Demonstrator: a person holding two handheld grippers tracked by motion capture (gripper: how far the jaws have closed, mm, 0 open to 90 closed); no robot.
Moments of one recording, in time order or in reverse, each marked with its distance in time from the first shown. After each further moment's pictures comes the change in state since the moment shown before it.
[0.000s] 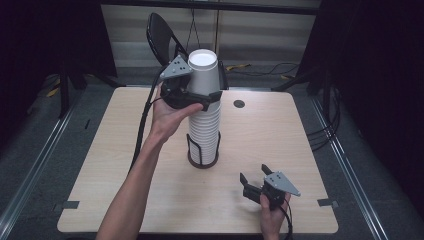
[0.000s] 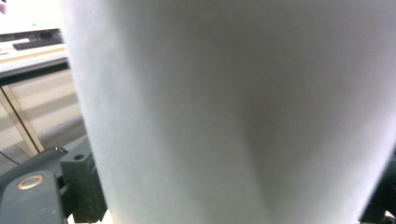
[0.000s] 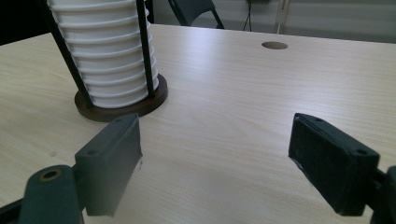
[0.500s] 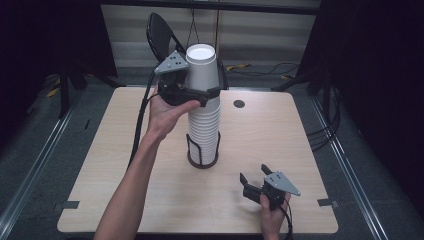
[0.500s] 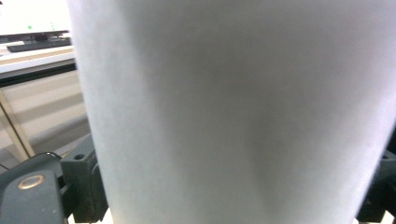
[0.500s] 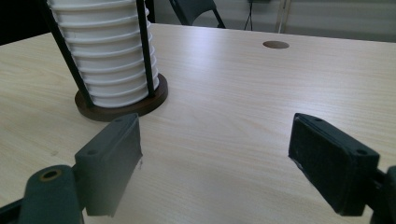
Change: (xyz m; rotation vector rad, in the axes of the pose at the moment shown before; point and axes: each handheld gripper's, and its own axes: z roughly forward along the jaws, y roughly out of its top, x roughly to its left) left arm 0.005 0.006 -0.005 -0.040 -0.017 -0.042; right arm 0.000 0.000 0.000 0.002 0.003 0.003
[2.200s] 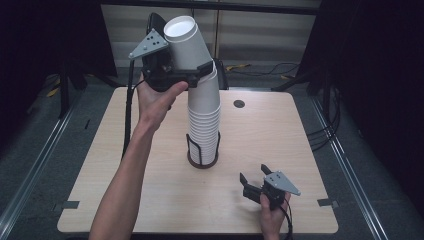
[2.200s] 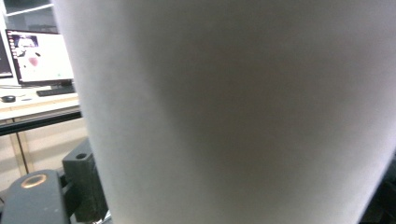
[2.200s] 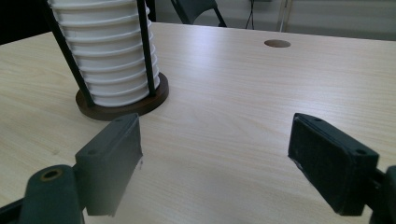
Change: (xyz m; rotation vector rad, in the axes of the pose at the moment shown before) left arm 0.004 0.036 -0.032 -0.206 0.034 -0.032; right arm 0.000 0.000 0.000 0.006 0.007 -0.001
